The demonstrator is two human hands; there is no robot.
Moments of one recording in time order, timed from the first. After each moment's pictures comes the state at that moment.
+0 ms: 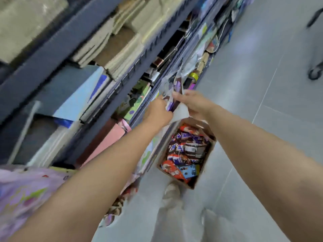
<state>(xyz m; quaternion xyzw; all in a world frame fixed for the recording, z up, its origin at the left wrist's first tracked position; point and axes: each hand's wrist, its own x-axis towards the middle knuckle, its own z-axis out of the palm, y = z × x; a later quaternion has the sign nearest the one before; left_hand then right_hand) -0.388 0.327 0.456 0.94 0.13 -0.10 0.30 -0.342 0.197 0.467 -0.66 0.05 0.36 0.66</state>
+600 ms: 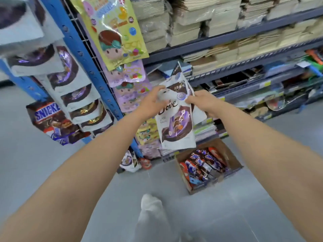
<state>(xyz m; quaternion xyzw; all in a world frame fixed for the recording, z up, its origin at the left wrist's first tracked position) -0.681 0.301 0.644 0.85 0.29 0.13 0.43 -0.538 0.174 0.652 -0.76 -0.30 0.39 0.43</state>
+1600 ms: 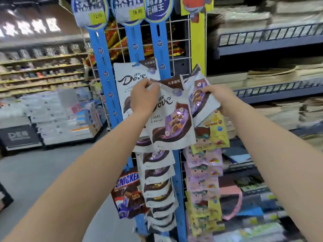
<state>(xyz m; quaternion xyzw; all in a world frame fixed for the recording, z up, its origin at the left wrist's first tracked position) -0.844 0.462 0.917 0.71 0.35 0.57 0.24 -0.669 0.357 0.909 -0.60 -0.34 0.25 0.68</state>
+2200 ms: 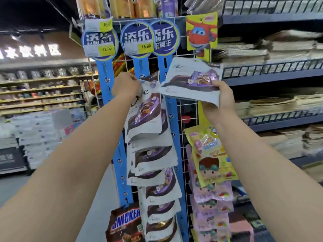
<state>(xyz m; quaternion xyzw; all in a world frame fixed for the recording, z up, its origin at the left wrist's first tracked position) -0.860 0.565 1.029 0.73 0.41 0.53 0.11 -0.707 0.396 0.974 -0.20 -0.27 0.30 0.89</state>
